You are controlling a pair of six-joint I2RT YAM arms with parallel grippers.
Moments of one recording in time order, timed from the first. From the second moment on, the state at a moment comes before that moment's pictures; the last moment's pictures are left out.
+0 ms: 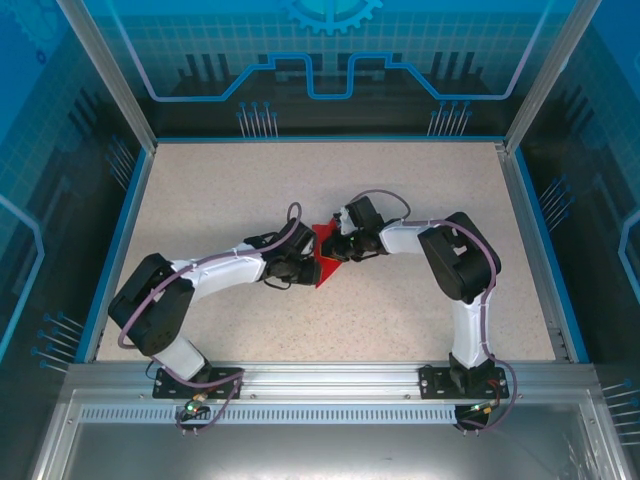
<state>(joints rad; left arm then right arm) -0.66 1.61 0.92 -0.40 0.12 -0.56 0.53 2.03 1.12 -0.05 -0.56 0.69</state>
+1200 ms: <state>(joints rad) -0.60 1.71 0.80 -0.11 0.24 -0.54 0.49 1.92 0.99 0.06 -0.64 0.77</state>
